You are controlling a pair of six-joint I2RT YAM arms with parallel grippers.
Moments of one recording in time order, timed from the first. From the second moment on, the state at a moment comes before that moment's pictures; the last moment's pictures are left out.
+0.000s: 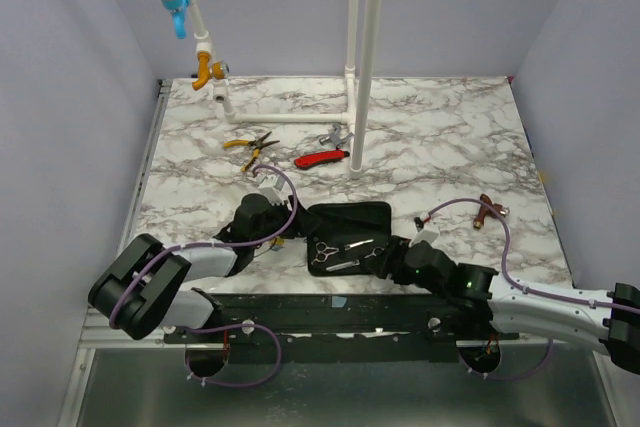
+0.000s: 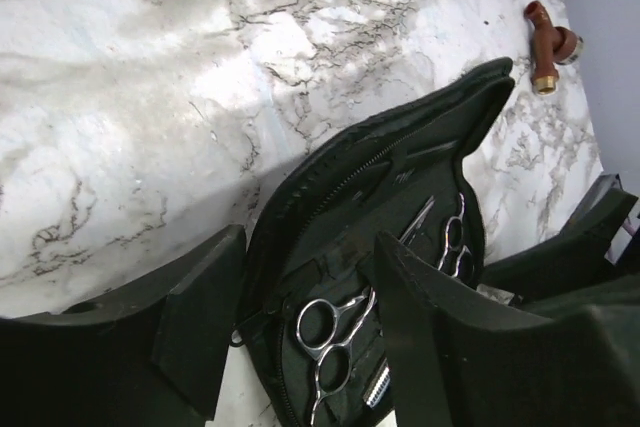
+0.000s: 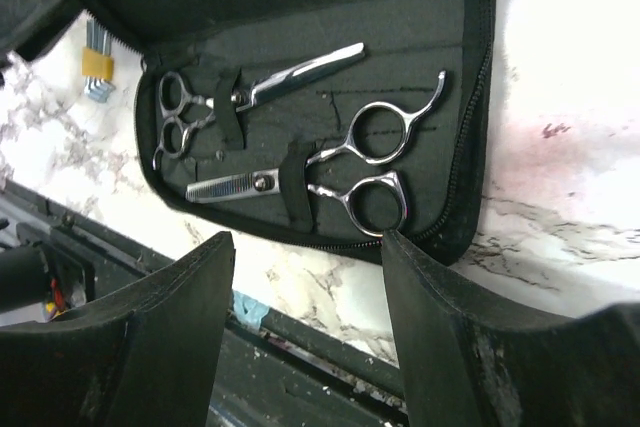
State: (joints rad) left arm -0.58 1.34 0.30 0.65 0.24 -0.71; right arm 1.09 0.76 0.19 -0.08 0.32 1.09
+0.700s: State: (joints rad) left arm -0.60 1.17 0.13 0.82 0.26 -0.71; right arm 1.02 0.80 0.31 -0.14 0.63 1.01
